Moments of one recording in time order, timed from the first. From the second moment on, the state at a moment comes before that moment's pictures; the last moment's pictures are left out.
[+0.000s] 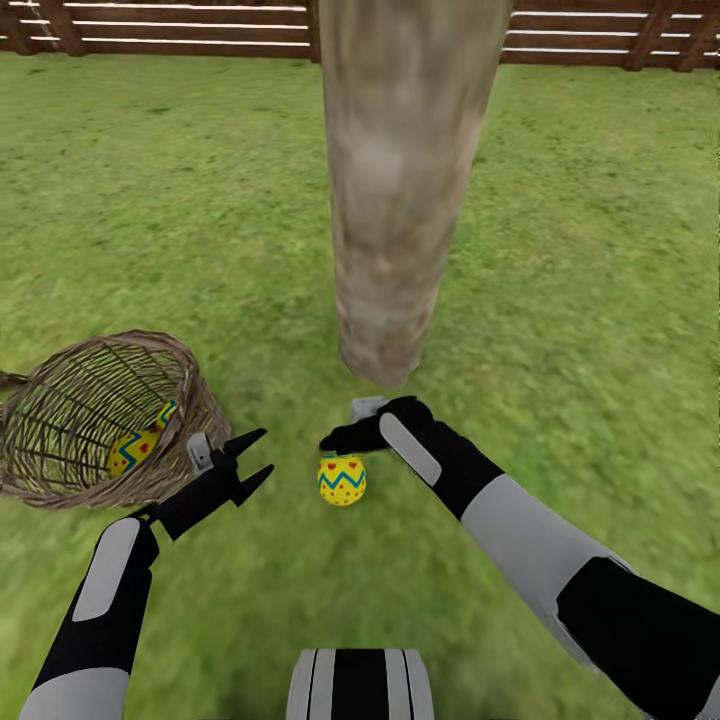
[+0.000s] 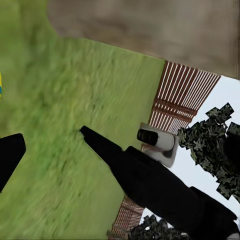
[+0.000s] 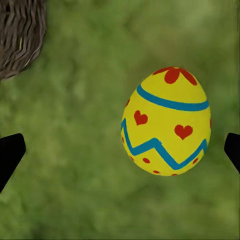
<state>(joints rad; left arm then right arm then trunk) -0.49 0.00 0.31 -1.27 1.35 1.00 -0.14 -1.09 0.13 0.67 -0.83 -0.80 0.86 -0.17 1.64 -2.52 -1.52</state>
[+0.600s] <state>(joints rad) -0.49 0.00 0.31 -1.26 1.35 1.00 -0.14 -1.08 0.10 0.66 -0.83 -0.81 0.86 -0.12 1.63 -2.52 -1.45</state>
